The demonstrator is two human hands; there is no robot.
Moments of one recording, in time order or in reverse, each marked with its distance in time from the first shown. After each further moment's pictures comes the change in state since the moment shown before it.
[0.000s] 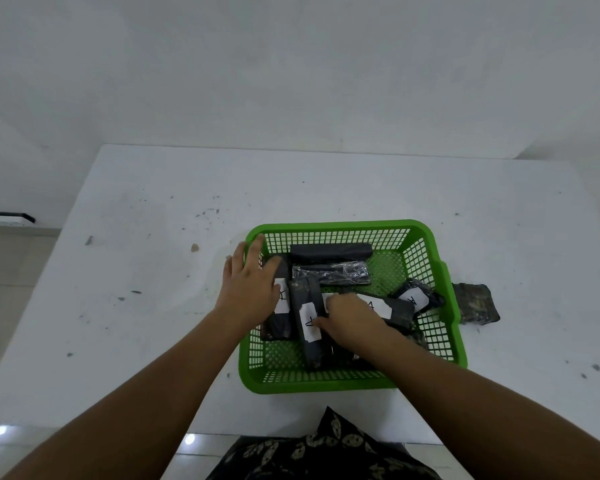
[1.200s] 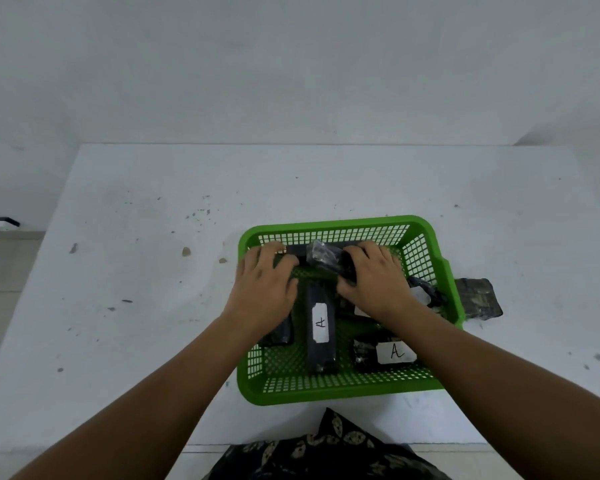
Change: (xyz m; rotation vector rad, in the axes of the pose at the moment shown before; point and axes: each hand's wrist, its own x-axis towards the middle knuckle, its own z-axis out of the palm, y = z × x) left_hand 0.005 0.024 -0.016 -0.108 0.106 0.146; right_hand 0.023 0.038 -0.035 -0.135 0.389 -0.023
